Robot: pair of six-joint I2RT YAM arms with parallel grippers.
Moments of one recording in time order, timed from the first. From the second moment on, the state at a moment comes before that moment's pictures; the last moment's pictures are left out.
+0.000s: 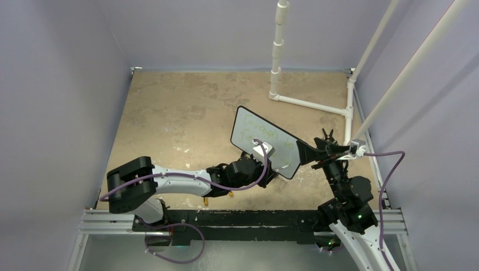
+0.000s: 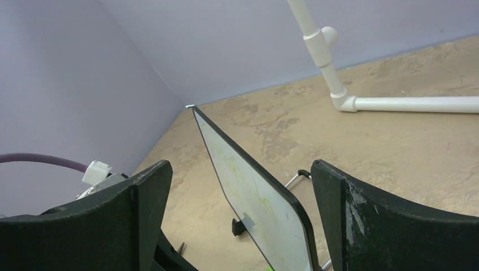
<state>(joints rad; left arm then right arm) -1.24 1.54 0.75 0.45 -0.19 -0.50 0.46 0.03 0.33 -0.08 0.14 0.52</state>
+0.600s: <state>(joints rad) -1.24 1.54 0.77 0.46 -0.19 -0.49 0.46 0.03 0.33 -0.08 0.14 0.52</state>
